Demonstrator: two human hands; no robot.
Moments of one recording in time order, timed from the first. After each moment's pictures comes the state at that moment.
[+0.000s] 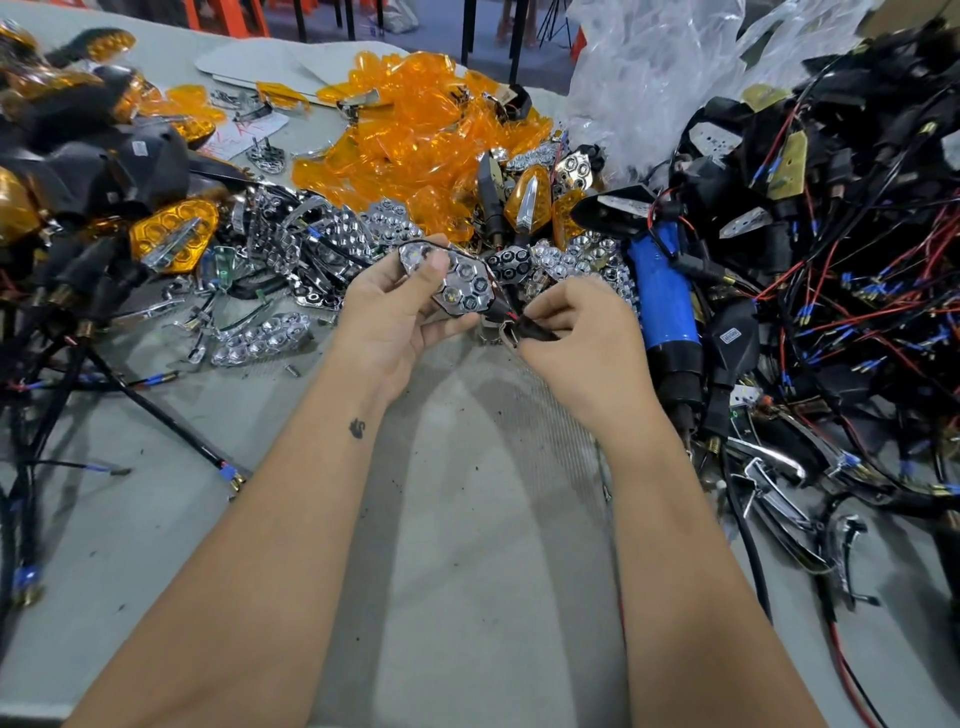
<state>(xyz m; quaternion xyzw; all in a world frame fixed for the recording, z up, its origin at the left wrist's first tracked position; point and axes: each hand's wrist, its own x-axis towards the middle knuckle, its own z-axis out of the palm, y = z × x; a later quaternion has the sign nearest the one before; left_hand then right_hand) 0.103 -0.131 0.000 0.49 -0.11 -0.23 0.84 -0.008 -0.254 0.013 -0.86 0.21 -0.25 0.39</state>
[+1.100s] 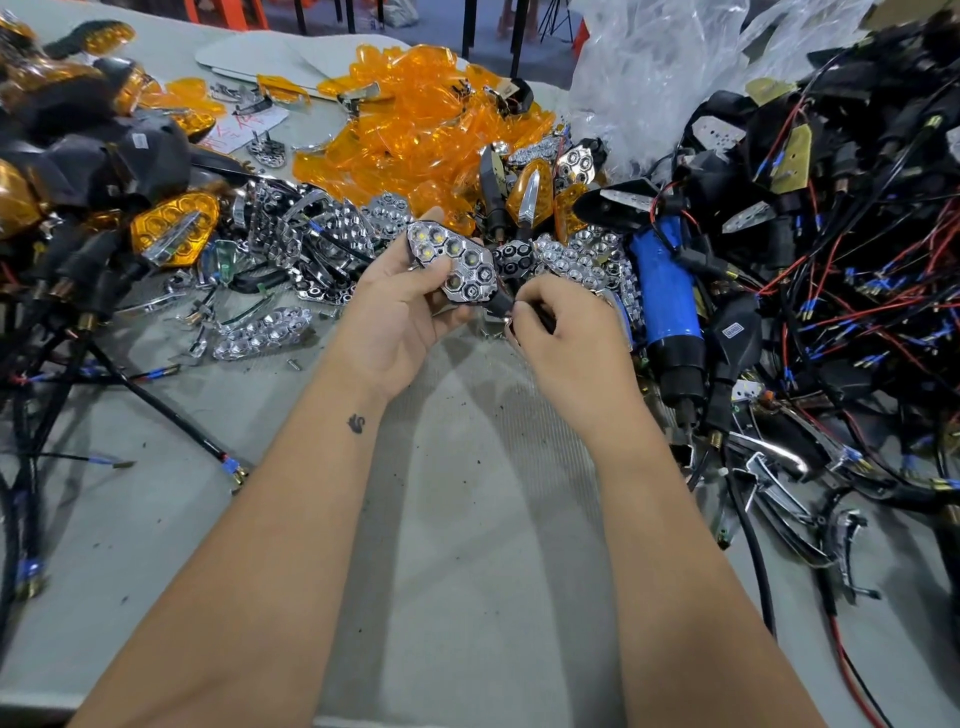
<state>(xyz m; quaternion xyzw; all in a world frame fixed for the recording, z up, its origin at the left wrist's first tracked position) 0.103 -0.130 0.004 0.45 -0.16 -0.27 0.84 -0.007 -0.246 0.011 -0.89 0.17 -0.24 0.34</state>
